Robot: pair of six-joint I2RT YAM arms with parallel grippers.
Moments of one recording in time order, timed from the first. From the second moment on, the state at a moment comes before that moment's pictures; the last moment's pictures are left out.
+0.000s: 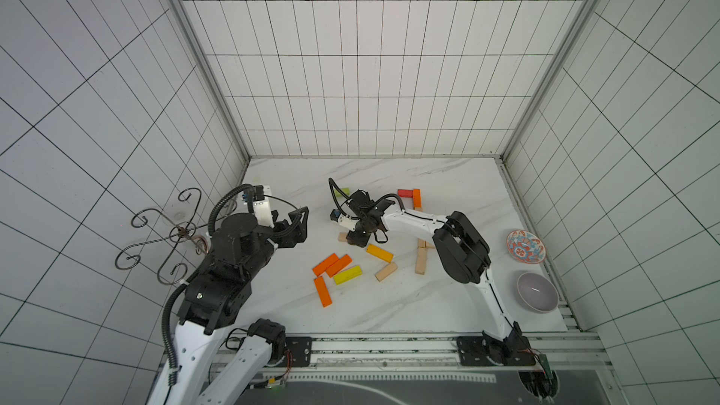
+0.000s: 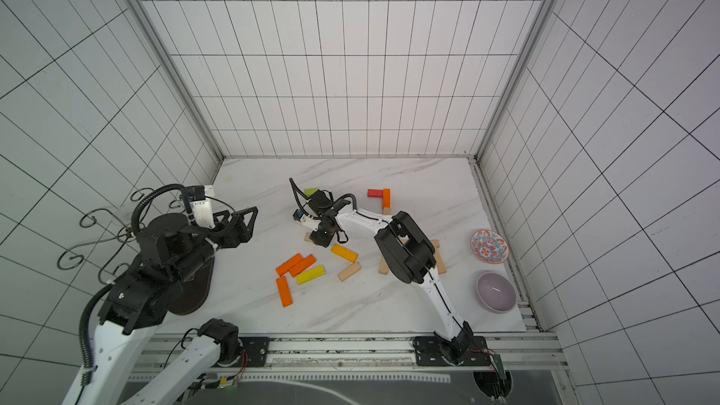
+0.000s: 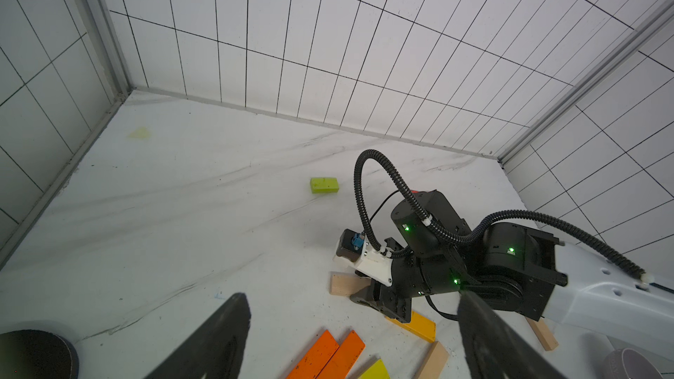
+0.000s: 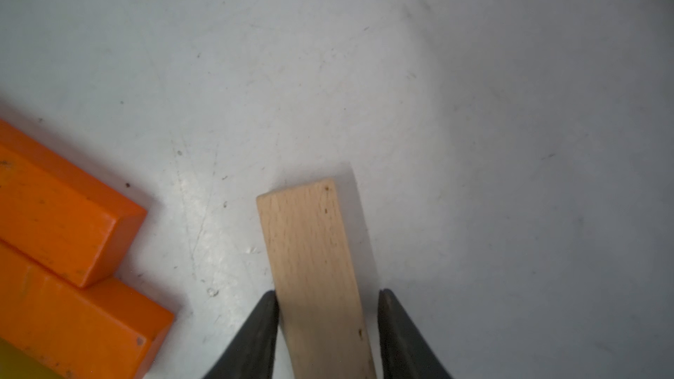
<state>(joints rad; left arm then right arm) -0.29 0.67 1.05 -0.73 0.00 -0.39 0.82 2.25 1.72 -0.59 -0.14 -0.34</state>
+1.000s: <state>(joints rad) -0.29 0.69 0.94 -0.62 0.03 -0.46 0.64 2.58 2.24 -0.48 -0.02 0.40</state>
